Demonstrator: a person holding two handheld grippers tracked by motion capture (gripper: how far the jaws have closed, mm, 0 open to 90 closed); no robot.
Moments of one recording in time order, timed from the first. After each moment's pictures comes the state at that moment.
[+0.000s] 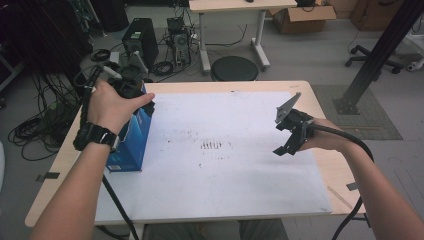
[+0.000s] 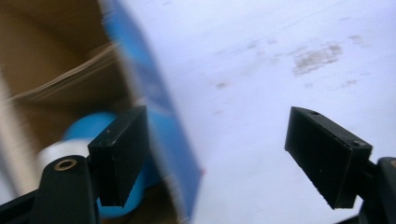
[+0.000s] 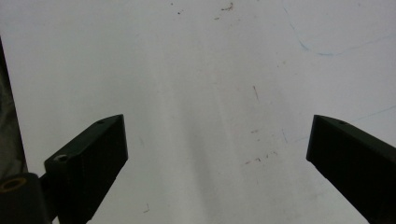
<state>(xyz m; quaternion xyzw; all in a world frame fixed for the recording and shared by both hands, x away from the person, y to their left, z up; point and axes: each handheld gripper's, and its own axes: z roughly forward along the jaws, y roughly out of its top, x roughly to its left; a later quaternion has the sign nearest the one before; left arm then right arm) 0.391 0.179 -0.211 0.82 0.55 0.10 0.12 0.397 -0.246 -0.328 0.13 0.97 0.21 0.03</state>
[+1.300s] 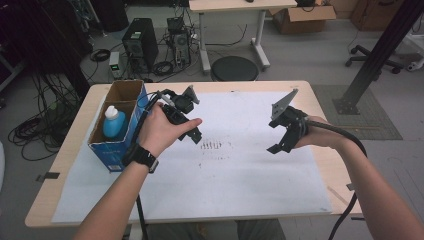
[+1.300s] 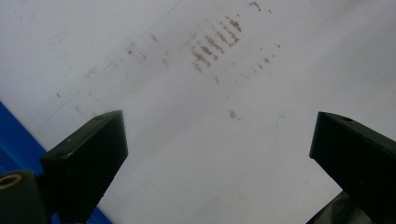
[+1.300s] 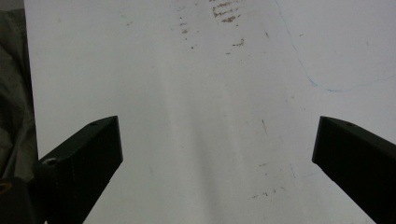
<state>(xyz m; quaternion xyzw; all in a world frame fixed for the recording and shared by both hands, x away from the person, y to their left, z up) 0.386 0.093 -0.284 0.89 0.44 0.03 0.14 0.402 -0.234 -0.323 0.11 0.96 0.26 0.01</state>
